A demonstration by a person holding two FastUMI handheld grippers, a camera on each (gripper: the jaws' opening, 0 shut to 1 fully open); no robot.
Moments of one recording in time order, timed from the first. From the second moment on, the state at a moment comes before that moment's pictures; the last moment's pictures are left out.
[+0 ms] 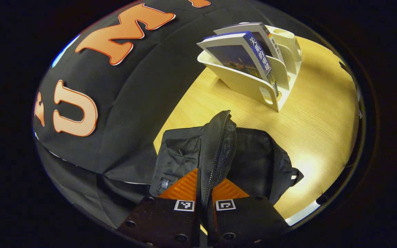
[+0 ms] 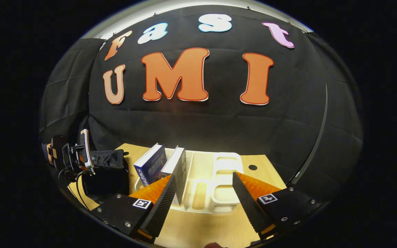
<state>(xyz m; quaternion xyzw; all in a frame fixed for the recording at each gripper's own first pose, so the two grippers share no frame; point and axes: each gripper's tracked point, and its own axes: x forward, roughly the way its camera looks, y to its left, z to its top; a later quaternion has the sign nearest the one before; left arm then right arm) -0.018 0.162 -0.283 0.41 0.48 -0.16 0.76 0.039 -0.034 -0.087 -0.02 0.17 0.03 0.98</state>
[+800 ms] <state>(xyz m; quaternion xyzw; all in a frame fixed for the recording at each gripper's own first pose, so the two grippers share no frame) 0.034 0.209 -0.248 0.24 0.54 -0.33 0.74 0.127 0.119 -0.110 0.02 0.41 0.06 0.91</state>
